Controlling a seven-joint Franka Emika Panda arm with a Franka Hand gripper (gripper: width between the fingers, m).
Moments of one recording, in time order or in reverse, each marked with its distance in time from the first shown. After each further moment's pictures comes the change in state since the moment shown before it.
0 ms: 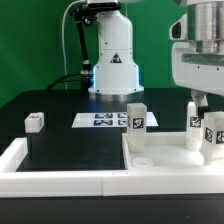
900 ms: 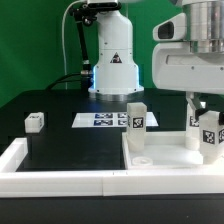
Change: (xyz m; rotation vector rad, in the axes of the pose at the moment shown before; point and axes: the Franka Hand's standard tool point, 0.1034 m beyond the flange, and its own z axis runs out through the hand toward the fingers) arm 0.004 0.002 0.000 -0.001 0.004 -0.178
